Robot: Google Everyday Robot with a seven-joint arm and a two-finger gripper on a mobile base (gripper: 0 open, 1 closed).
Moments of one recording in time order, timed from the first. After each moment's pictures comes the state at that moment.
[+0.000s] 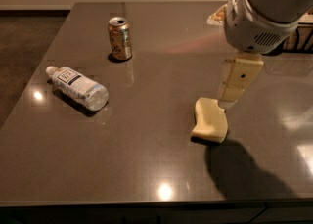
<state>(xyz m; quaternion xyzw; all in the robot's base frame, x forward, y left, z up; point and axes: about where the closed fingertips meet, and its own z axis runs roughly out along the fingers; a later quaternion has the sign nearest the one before) 0.466 -0.131 0.984 -0.69 0.69 -0.07 0.21</state>
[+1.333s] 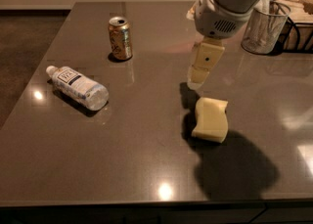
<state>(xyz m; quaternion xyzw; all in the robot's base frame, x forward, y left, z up) 0.528 -0.098 0.970 -0.67 0.71 -0.04 0.23</state>
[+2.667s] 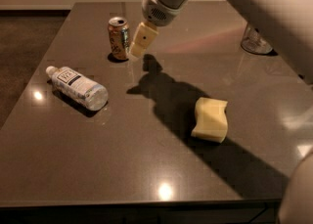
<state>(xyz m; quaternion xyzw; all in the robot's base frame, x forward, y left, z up) 0.659 0.019 0.943 -0.60 0.74 0.06 0.31</state>
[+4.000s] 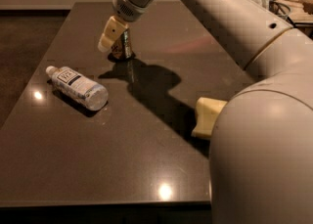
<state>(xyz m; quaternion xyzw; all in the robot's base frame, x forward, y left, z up) 0.720 0.103 0.933 -0.59 0.73 0.11 0.34</state>
